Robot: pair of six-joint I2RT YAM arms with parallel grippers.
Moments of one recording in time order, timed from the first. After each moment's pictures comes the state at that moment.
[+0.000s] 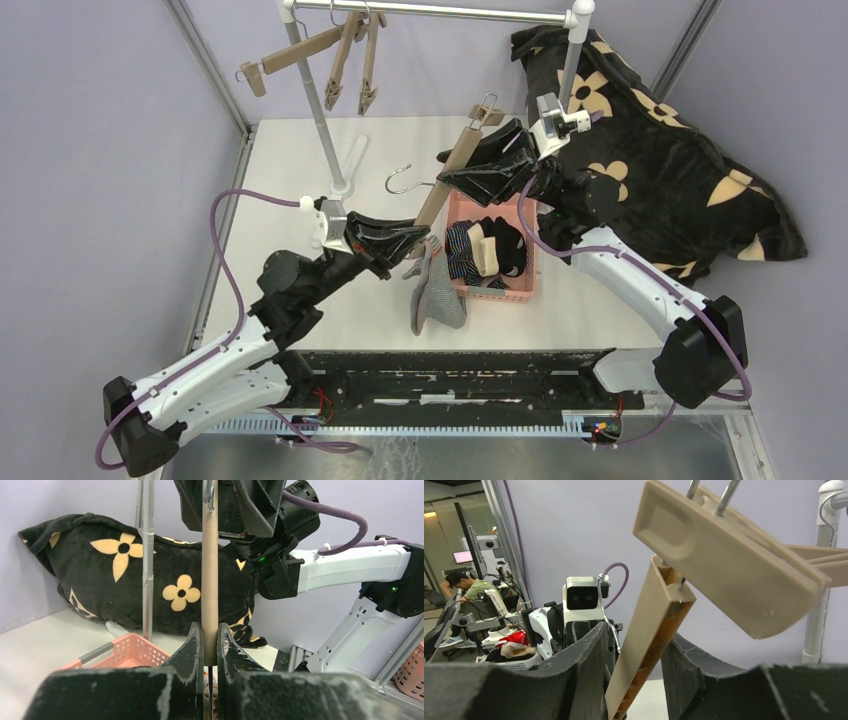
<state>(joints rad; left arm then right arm) -0.85 0.76 0.64 0.53 0.20 -0.29 0.55 1.33 1.07 1.13 -0.77 0.84</state>
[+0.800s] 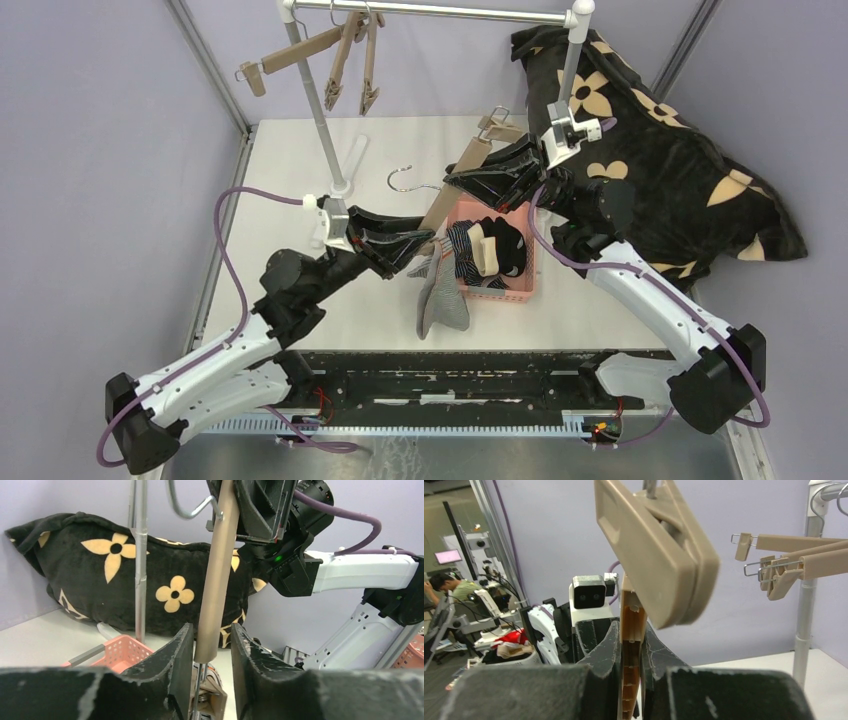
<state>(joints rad) -0.85 0.79 0.64 0.58 0.22 -0.32 0.55 1.20 1.03 0.94 -0.74 0.74</state>
